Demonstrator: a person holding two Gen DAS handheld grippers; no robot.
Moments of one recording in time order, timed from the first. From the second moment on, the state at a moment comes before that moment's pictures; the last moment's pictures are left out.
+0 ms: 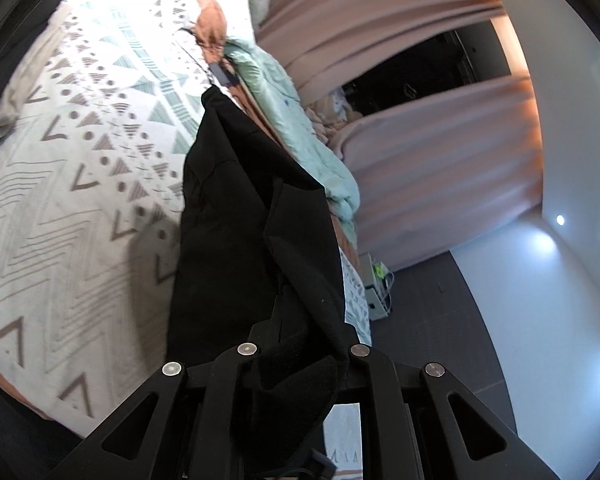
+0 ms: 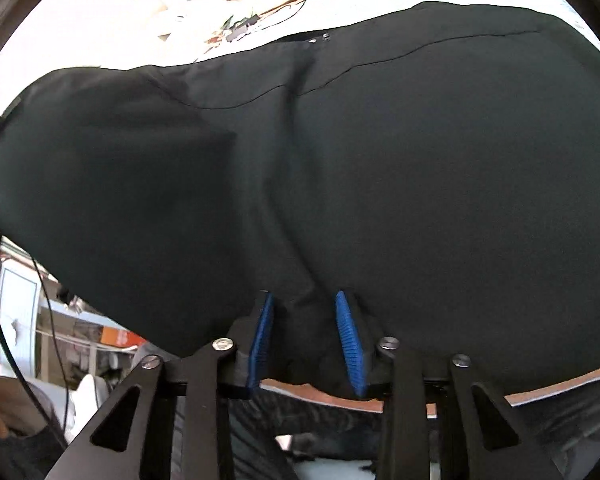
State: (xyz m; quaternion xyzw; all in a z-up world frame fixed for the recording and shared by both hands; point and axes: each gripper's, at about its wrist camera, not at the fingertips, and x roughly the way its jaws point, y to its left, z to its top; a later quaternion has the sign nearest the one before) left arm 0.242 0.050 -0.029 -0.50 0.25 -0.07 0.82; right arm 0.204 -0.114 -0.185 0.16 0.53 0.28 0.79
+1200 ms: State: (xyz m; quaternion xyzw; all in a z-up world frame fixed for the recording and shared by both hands) left arm 0.353 -0.200 -0.091 -0.39 0.45 -0.17 0.79; right arm 0.166 -0.384 -0.153 0.37 0.44 0.15 0.80
